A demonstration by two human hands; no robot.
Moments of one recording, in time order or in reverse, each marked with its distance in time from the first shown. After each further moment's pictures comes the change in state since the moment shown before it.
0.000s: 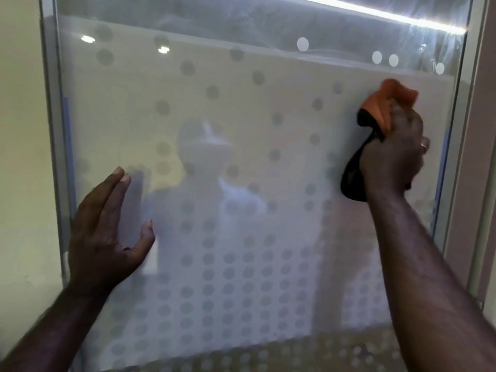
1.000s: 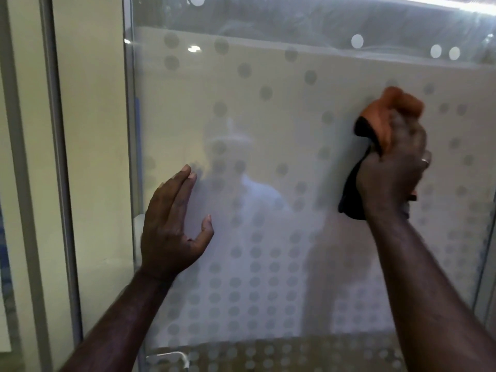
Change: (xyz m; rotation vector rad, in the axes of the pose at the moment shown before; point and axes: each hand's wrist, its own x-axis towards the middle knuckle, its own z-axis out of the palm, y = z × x) left_hand 0.001 -0.001 -0.001 -0.139 0.021 -0.017; right_hand -0.078 -0.071 0.003 0.152 -0.081 -0.007
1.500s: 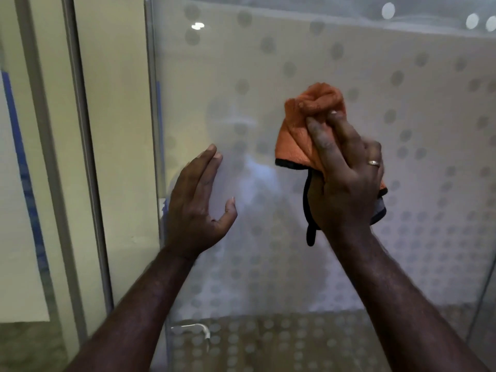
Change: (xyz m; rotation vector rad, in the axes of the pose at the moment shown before) left_hand 0.004 0.002 -0.010 -0.117 -0.051 -0.011; right_hand -0.102 -0.065 -0.008 0.038 -0.029 -0.565
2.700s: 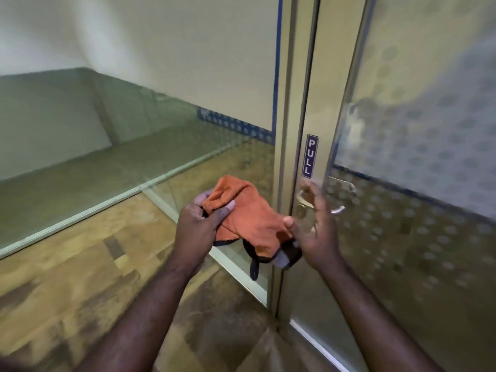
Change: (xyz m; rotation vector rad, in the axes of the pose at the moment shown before) left_hand -0.160 0.222 -0.319 -0.085 0.125 -1.490; right_hand -0.250 -0.170 -0.141 1.499 -1.033 0.560
